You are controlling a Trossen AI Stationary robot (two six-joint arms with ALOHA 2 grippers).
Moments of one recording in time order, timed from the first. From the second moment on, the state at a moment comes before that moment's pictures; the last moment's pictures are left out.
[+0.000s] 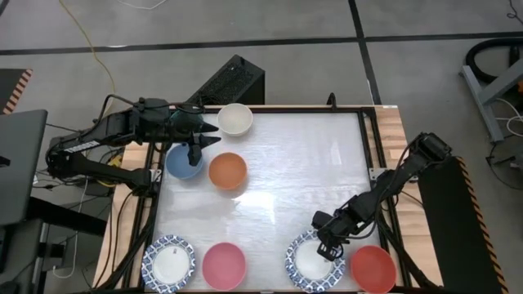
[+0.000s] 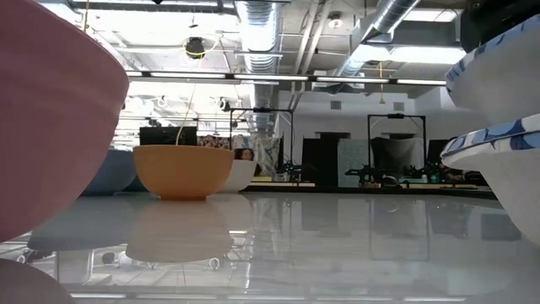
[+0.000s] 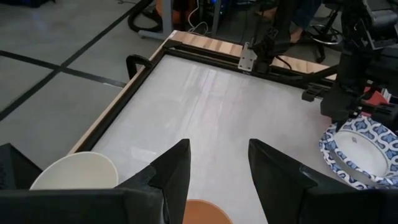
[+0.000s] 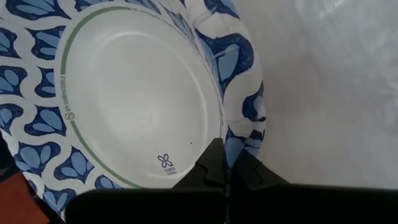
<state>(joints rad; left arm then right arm) 0.17 1.03 1.33 -0.67 -0.09 -0.14 0.64 1.47 0.92 -0.58 -0.10 1.22</state>
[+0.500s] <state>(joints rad) 0.17 1.03 1.33 -0.67 -0.09 -0.14 0.64 1.58 0.96 -0.57 -0.14 1.17</state>
